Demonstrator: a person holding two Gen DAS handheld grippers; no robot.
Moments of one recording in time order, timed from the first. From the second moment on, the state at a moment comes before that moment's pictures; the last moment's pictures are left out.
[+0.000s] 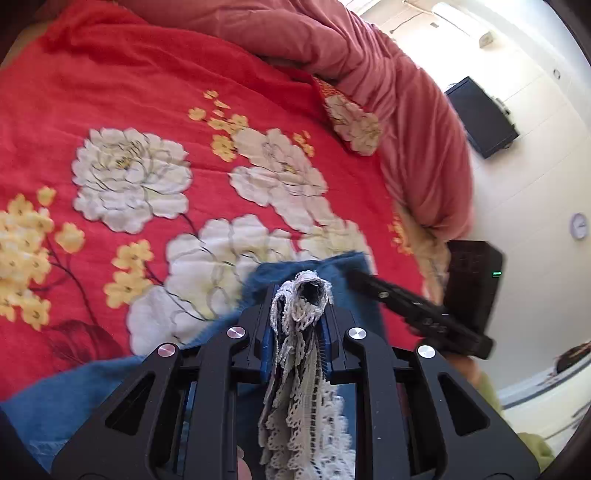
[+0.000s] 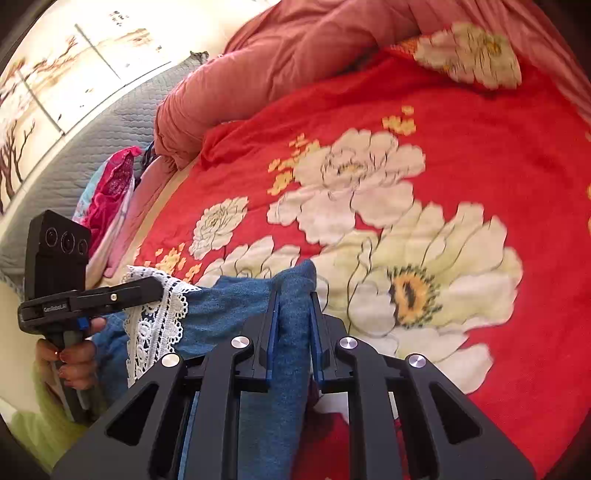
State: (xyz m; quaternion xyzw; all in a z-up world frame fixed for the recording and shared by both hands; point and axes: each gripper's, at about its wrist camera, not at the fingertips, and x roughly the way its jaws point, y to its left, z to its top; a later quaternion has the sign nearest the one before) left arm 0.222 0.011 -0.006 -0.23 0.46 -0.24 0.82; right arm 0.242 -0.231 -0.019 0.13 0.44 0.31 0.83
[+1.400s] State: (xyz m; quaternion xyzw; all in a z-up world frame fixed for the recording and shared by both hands) left arm 0.133 0.023 0.034 -0.15 0.40 -0.14 0.89; right arm 0.117 -0.242 0.040 0.04 0.38 0.25 0.89
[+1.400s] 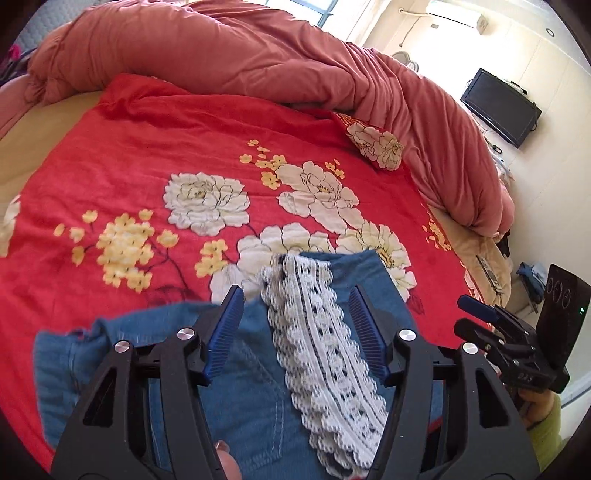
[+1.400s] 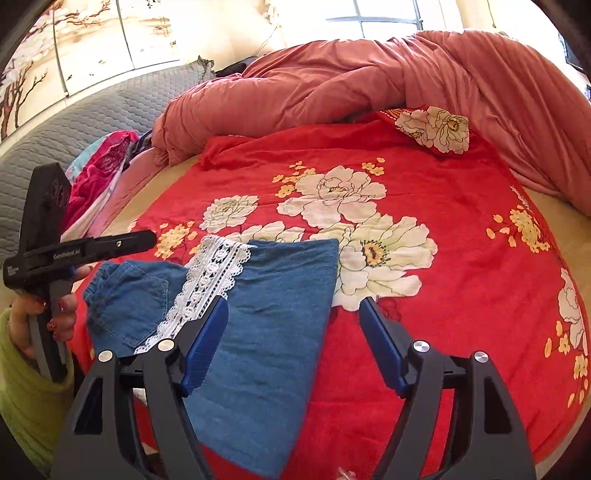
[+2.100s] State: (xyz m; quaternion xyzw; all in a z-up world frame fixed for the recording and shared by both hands) left arm 0.046 0.018 -0.010 -0.29 0.45 -0.16 0.83; right arm 0.073 -0.242 0.011 0.05 0.41 0.30 0.86
